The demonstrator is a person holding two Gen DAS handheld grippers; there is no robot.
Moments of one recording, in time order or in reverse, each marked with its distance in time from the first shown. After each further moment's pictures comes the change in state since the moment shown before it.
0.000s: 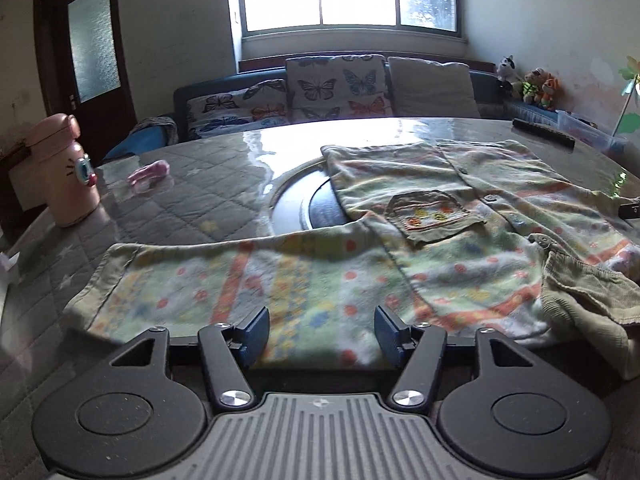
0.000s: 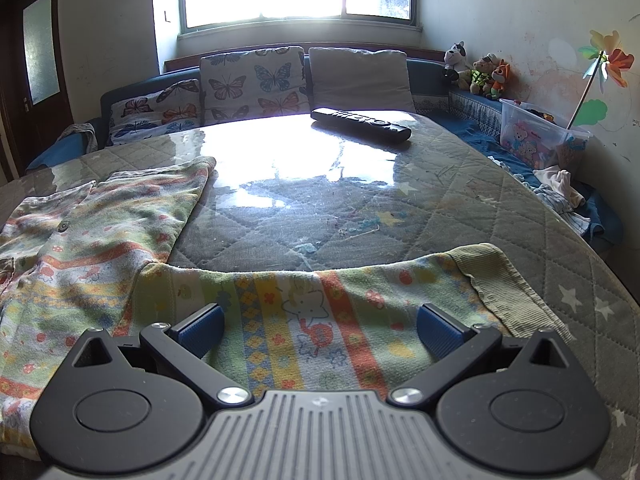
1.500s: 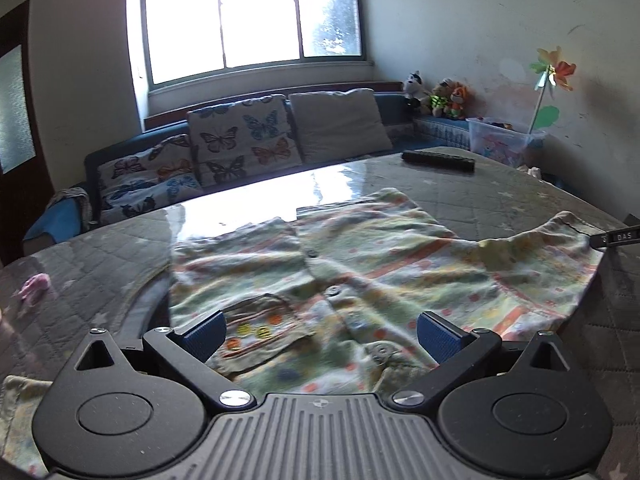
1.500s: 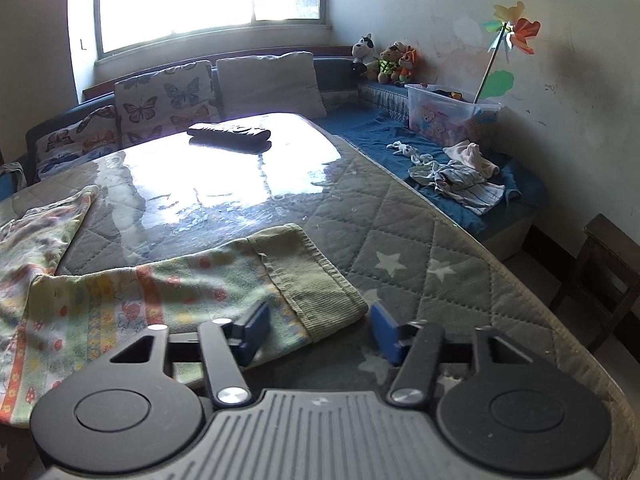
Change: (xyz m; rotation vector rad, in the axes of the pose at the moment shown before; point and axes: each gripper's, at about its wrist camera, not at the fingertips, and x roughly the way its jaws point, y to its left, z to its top) left arm 0.016 -0.123 0.070 0.176 -0.108 -0.233; right arm -0.038 -0.094 -0.017 0.149 -0.017 -0.194
